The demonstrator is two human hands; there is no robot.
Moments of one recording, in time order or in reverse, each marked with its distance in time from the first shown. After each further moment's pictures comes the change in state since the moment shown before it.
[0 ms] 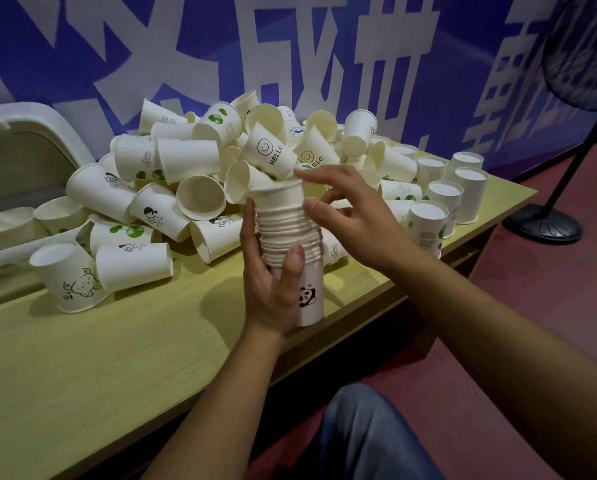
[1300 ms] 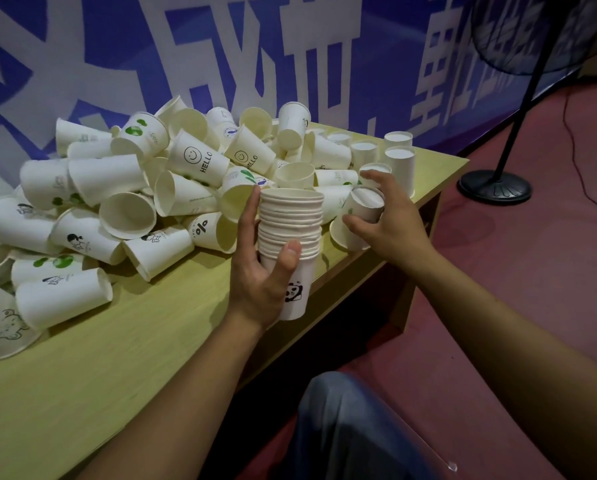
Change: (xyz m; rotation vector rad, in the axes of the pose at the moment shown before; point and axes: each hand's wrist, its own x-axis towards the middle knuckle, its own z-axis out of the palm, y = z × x) left_hand 0.001 0.007 0.053 0.098 -0.309 0.035; right_hand -0.058 0.071 -0.092 -0.334 0.355 0.399
